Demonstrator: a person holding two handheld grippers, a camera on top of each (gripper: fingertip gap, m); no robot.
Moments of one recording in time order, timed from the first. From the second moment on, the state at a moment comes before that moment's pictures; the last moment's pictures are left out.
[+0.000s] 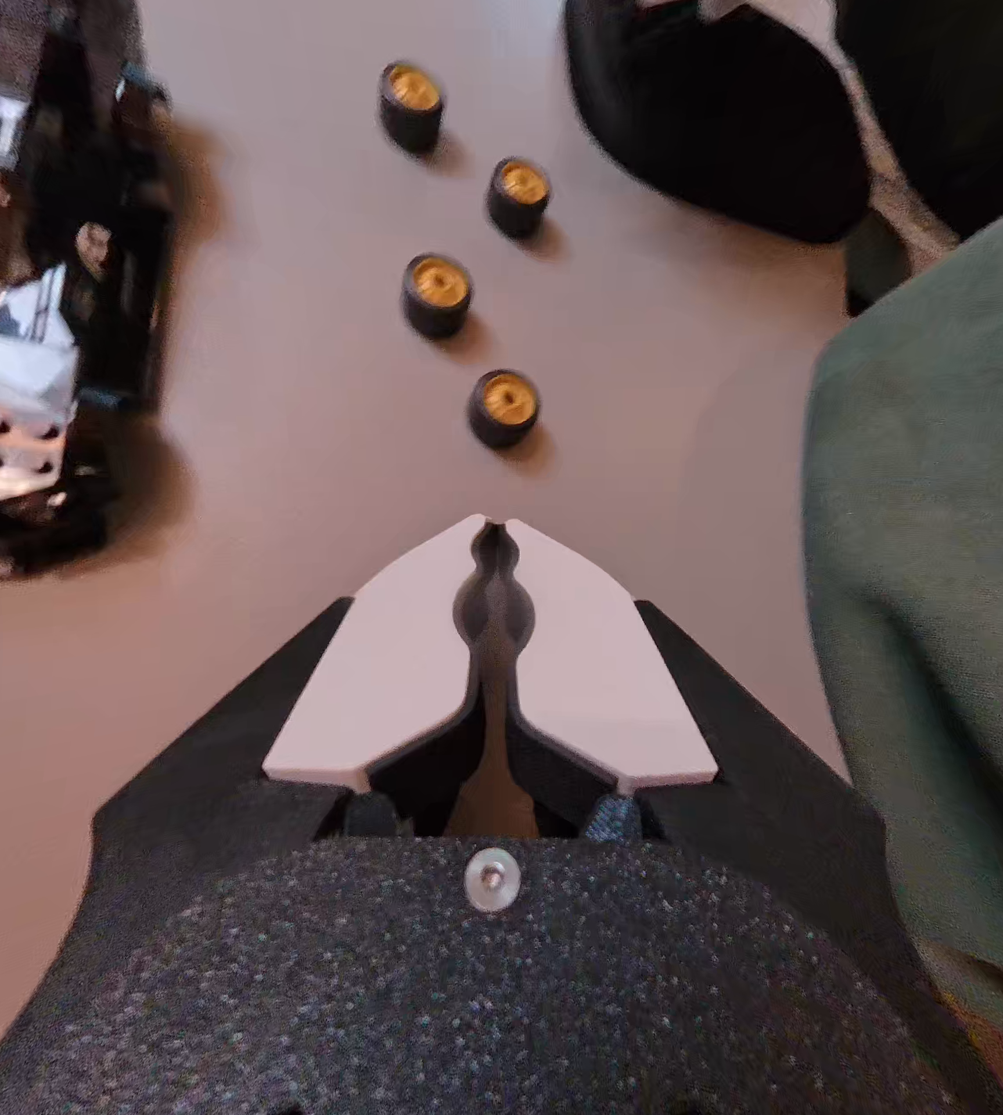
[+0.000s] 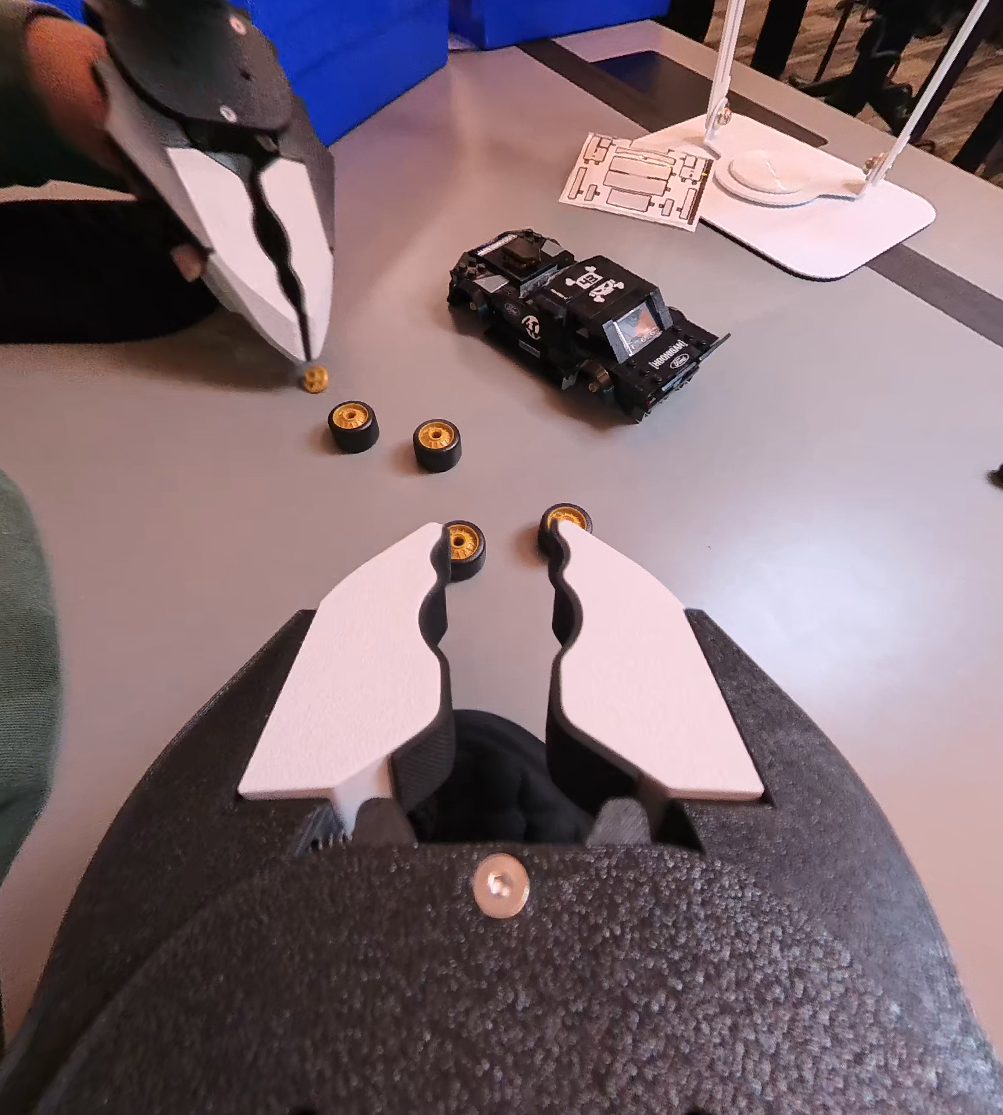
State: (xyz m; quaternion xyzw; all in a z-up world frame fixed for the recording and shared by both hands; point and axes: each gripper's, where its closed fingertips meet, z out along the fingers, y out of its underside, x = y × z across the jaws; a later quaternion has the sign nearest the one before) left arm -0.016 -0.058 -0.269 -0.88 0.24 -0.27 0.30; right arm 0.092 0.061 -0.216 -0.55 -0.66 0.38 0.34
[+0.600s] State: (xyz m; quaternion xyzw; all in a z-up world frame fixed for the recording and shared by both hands) left arm -0.020 -0.059 -0.284 -0.89 0.32 -0.17 0.27; right arm 0.094 0.058 -0.224 -0.56 -0.65 0.39 0.33
